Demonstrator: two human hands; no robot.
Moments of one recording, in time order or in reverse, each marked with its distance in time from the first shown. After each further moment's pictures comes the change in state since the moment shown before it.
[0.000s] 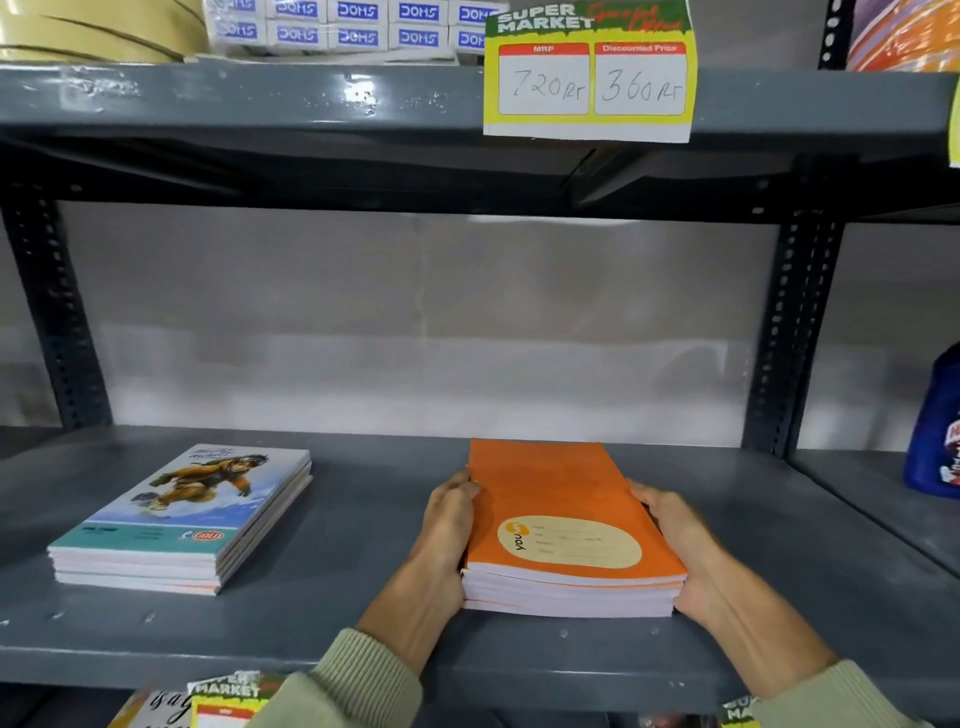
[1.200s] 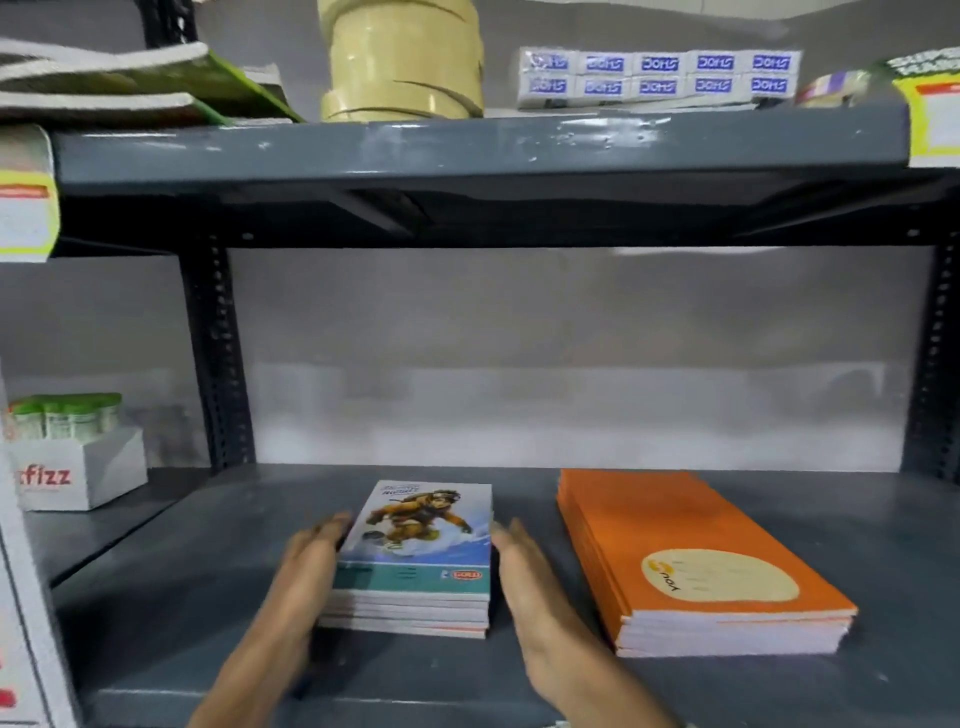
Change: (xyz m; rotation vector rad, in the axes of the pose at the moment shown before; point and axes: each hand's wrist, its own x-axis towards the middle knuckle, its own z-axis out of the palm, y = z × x) left_hand 0.011 0.094 -0.334 0.378 0.330 0.154; right_hand -0.078 0.086 0.347 -0.129 -0.238 -0.250
